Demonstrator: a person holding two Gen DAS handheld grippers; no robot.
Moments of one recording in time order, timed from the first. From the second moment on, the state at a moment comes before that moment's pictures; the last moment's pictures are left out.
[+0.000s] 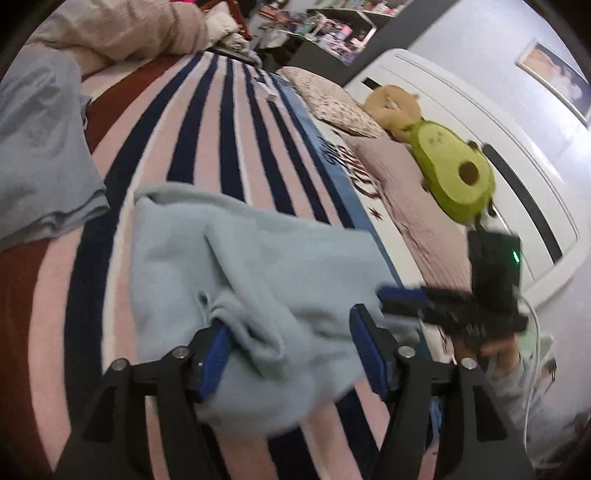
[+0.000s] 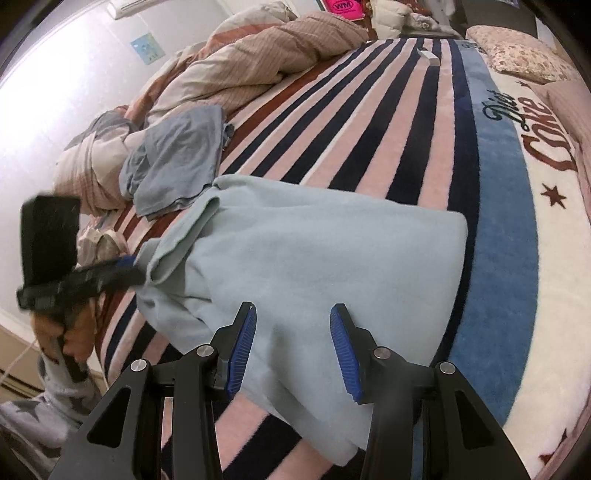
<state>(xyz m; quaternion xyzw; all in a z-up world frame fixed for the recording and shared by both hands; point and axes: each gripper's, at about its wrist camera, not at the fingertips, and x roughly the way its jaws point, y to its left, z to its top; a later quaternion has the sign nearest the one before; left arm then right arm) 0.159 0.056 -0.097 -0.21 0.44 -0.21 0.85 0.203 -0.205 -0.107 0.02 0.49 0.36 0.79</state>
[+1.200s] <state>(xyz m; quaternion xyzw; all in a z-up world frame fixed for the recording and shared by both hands) 0.136 0.076 -0.052 -0.09 0.34 -0.05 0.94 0.164 -0.226 -0.081 -0.05 0.42 0.31 0.85</state>
